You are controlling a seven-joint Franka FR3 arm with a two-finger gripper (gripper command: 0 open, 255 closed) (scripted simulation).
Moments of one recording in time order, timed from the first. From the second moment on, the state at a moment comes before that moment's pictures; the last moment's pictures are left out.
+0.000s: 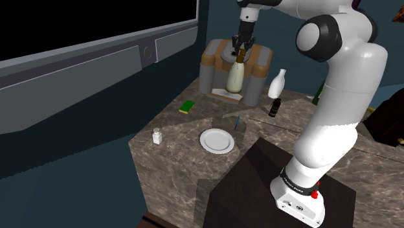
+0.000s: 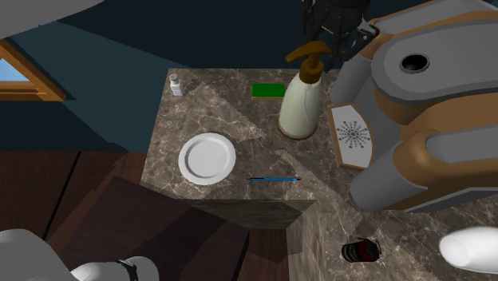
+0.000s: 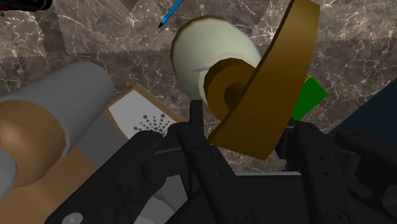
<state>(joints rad) -0.30 0.20 -0.24 -1.39 0.08 1.54 -0.07</state>
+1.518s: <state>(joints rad) -0.57 0.07 -0.47 -1.56 0.04 1.57 -0.58</state>
